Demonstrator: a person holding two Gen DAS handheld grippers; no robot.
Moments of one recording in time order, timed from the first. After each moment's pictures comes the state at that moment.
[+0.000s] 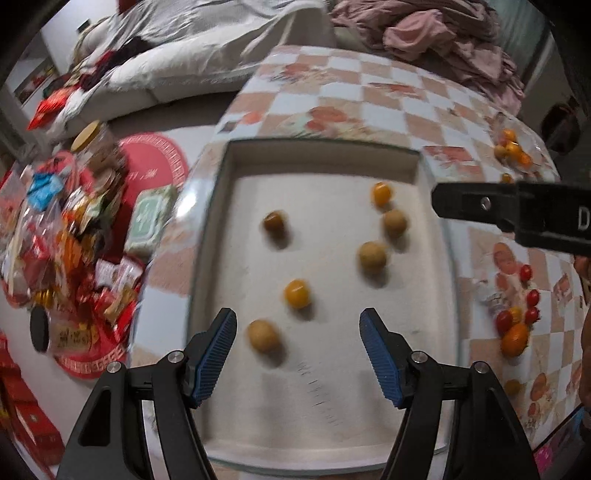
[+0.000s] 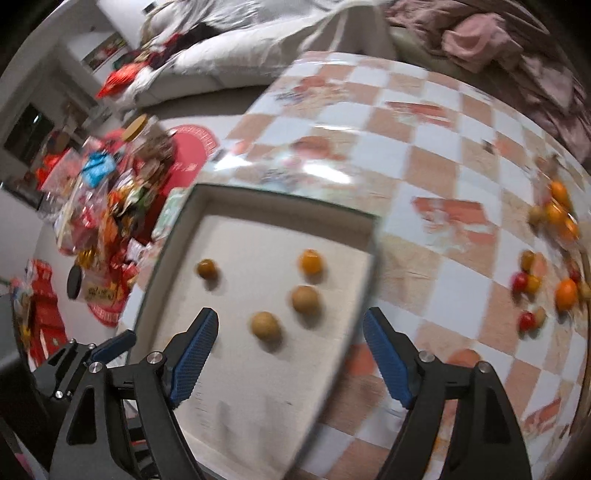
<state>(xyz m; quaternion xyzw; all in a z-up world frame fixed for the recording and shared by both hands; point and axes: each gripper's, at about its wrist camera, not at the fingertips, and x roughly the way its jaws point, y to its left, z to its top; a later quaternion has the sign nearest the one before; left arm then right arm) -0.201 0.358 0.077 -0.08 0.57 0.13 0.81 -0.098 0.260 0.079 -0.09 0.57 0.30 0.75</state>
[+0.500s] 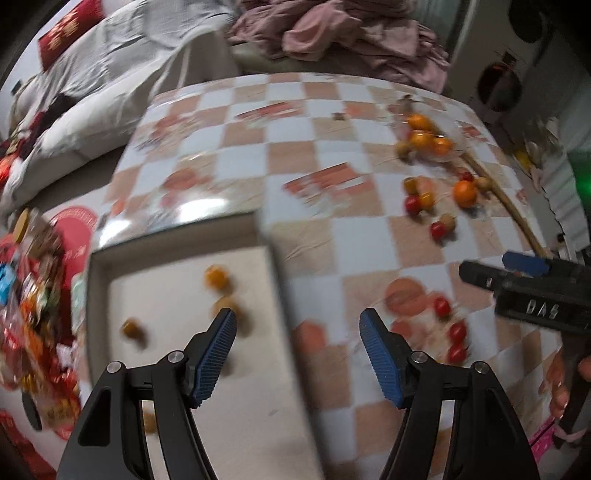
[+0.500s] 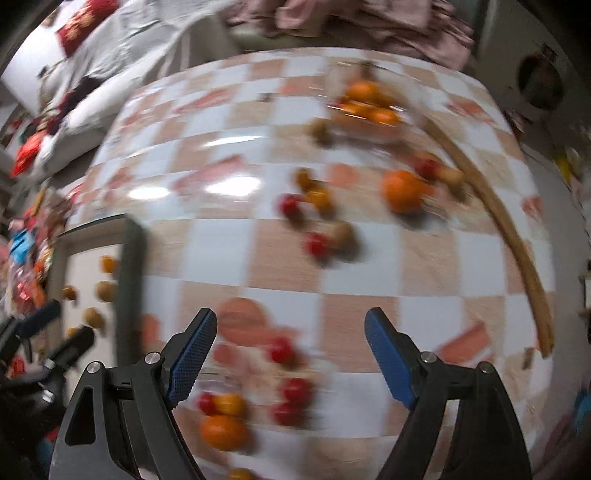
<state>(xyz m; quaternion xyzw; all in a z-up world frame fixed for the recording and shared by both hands) -0.102 0.247 0.093 -0.03 0.56 0.01 0.83 -0.052 0.073 0.060 -0.03 0.59 0.12 0.80</state>
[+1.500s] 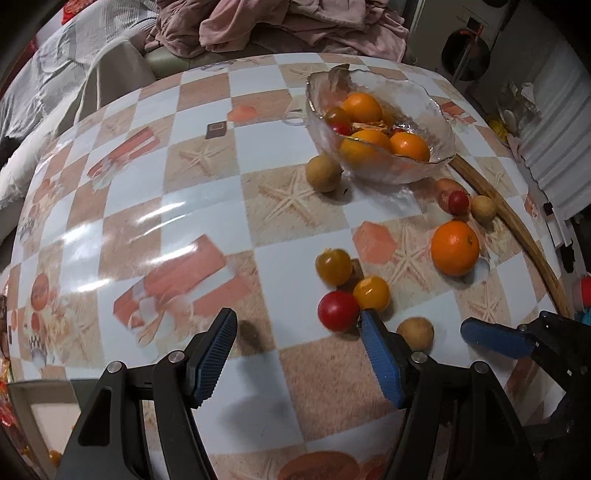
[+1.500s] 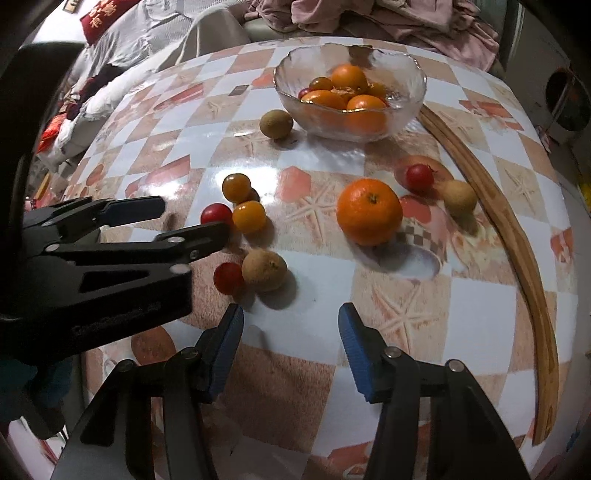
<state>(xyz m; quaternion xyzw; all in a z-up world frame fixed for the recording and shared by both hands) 0.038 0.150 0.021 0.01 0.57 -0.06 0.82 0.000 0.032 0.016 -0.05 0.58 0.19 0.79</state>
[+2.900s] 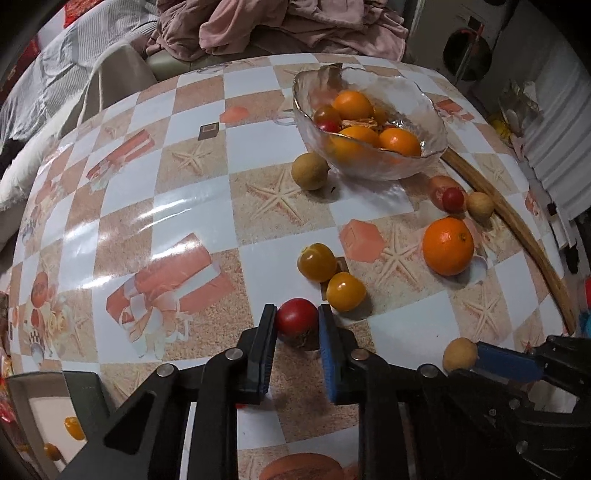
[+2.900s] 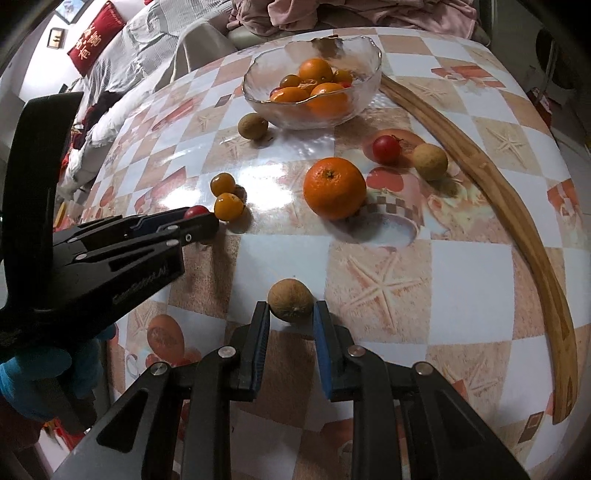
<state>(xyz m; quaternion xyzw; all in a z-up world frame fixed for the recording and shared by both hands) 0.034 0.138 0.020 0.00 0.57 -0.05 0.82 -0.004 0.000 0.017 0.03 0.59 0.20 0.78</state>
